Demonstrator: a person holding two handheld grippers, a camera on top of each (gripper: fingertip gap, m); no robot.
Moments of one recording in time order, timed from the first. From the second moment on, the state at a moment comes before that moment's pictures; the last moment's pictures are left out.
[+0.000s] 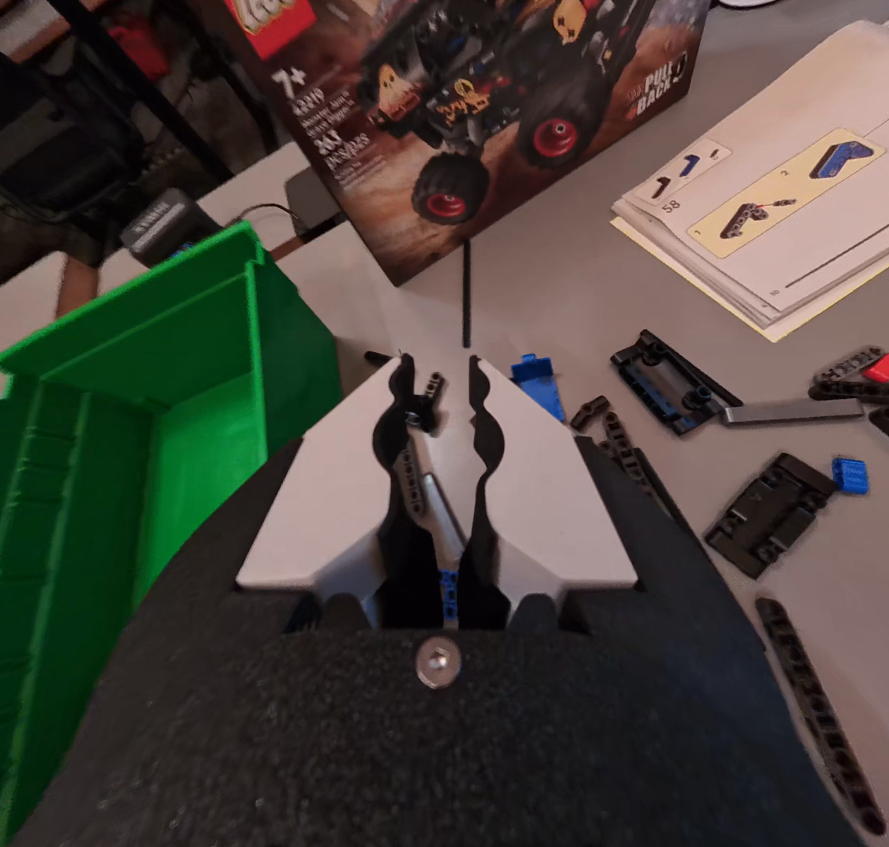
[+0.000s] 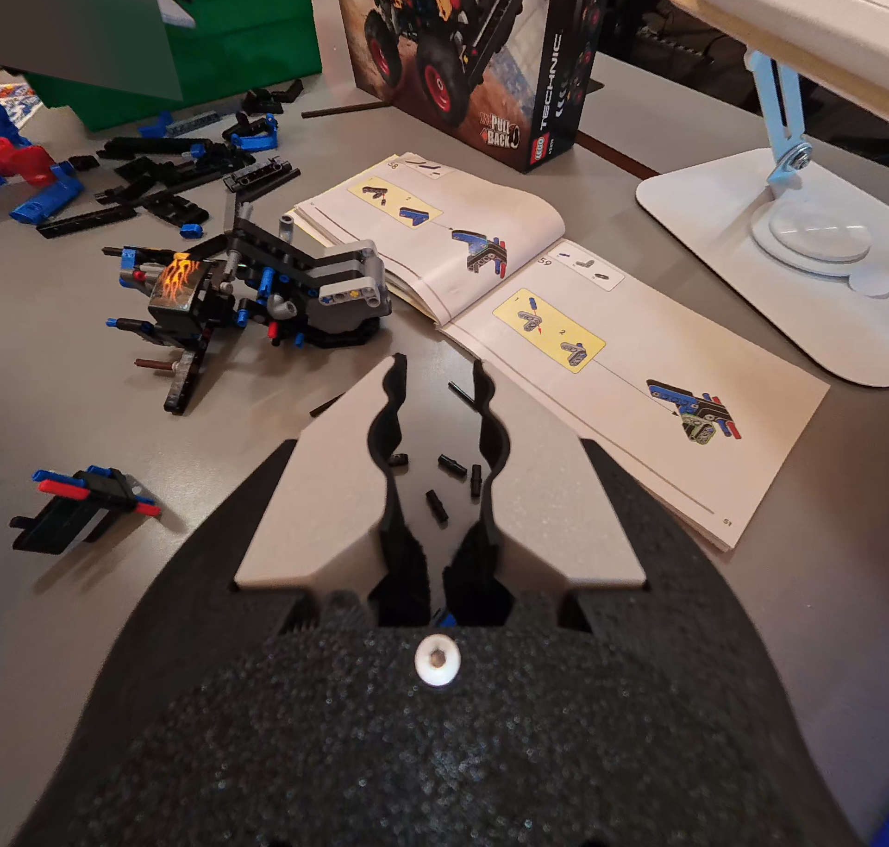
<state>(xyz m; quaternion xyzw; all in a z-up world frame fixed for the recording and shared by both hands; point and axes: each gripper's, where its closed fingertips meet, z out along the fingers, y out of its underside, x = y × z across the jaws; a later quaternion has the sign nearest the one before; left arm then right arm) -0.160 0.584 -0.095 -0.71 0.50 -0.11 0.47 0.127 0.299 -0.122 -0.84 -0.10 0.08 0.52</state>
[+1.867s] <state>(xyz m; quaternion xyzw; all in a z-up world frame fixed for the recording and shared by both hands) -0.199 0.519 -0.119 -0.75 0.52 -0.10 0.39 0.130 0.301 -0.125 -0.85 -0.08 0.09 0.51</state>
